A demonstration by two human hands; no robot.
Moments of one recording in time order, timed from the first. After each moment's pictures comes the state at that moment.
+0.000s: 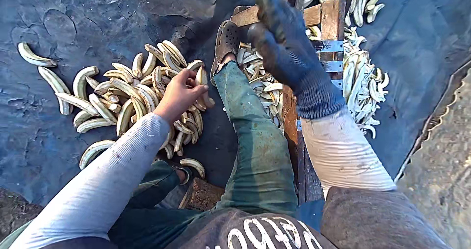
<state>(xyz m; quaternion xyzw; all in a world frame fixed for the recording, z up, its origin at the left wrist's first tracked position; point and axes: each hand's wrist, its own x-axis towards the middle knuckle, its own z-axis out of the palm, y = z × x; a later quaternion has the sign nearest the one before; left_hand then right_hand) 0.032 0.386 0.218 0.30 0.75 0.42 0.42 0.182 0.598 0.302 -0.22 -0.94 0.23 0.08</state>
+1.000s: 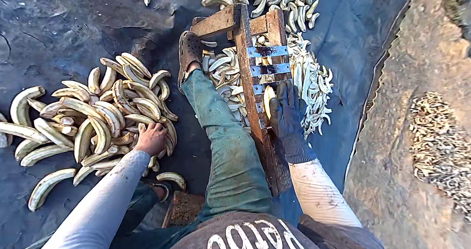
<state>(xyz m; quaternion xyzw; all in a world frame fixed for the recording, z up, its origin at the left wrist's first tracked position) 0.062 0.339 0.082 0.55 0.75 -0.07 0.35 0.381 0.562 0.240 -0.50 -0.87 0.04 0.03</state>
